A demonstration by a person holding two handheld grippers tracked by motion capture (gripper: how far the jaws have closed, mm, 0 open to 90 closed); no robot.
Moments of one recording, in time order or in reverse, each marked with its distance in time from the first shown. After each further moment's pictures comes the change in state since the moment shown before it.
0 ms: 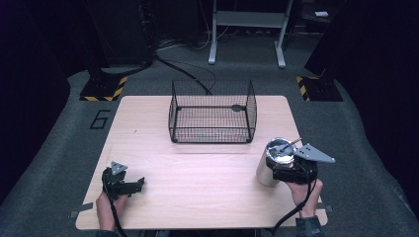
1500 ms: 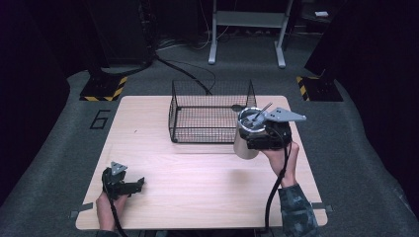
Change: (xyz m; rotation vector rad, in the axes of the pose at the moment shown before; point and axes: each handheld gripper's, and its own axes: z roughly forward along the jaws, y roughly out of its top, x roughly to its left) left arm 0.000 0.000 0.000 0.000 0.000 -0.003; right arm 0.038 0.103 0.048 -0.015 0.123 -0.108
